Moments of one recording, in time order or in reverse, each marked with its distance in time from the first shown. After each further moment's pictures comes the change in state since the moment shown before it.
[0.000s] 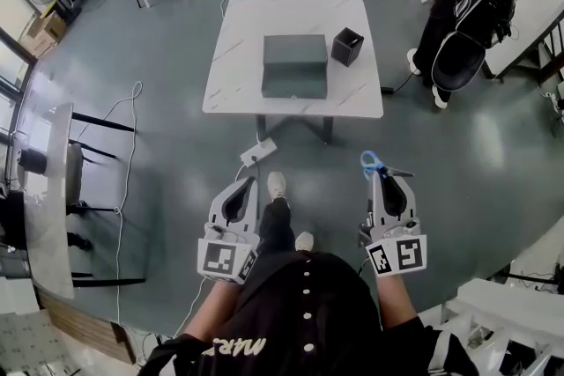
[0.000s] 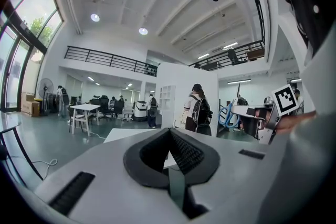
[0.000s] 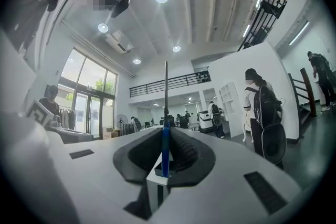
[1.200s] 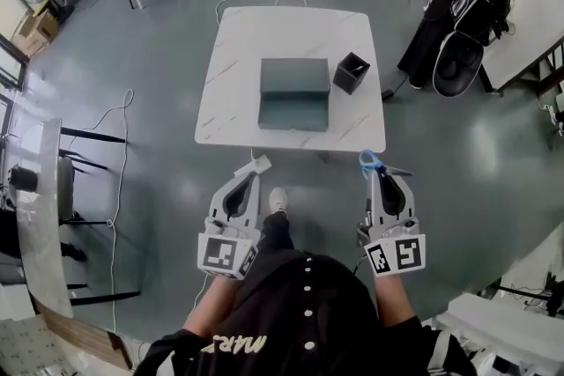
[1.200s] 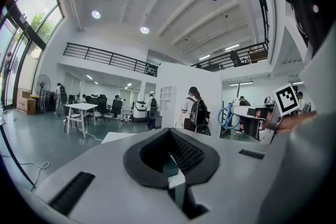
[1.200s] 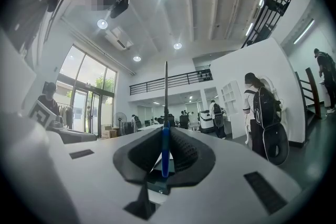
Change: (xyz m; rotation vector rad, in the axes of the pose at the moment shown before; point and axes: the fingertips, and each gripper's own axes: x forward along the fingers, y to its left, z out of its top) left arm 0.130 0.065 0.014 -0.022 -0.002 -0.012; right arm 0.134 -0.043 -0.008 -0.016 0.020 0.008
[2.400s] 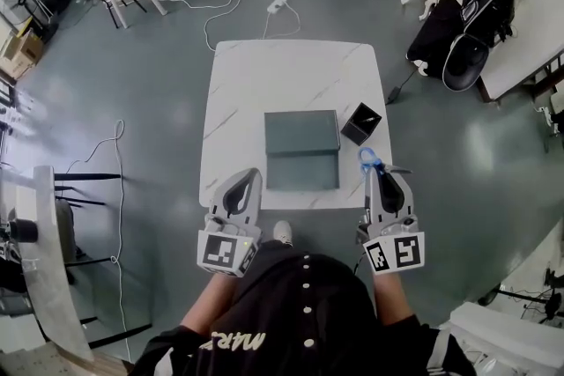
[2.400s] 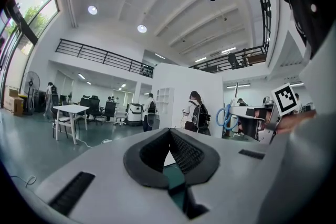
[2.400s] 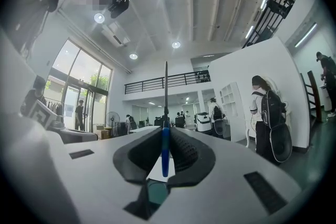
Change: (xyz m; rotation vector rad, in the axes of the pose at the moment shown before) left arm 0.179 0.132 0.044 0.008 -0.022 -0.076; right arm 0.212 -0.034 0.001 -0.027 -0.011 -0.046
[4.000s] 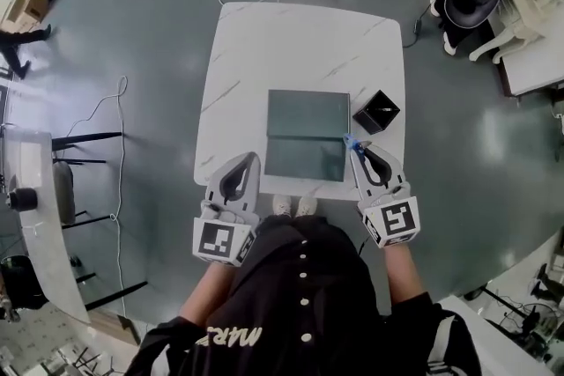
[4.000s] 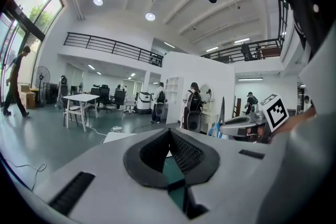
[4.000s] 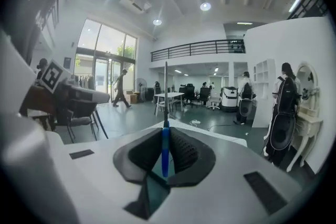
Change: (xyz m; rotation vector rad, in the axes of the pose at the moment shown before) left arm 0.047 0.019 -0.029 -0.053 0.125 0.102; right arm 0.078 -0.012 -0.108 -0.153 0.390 0.319
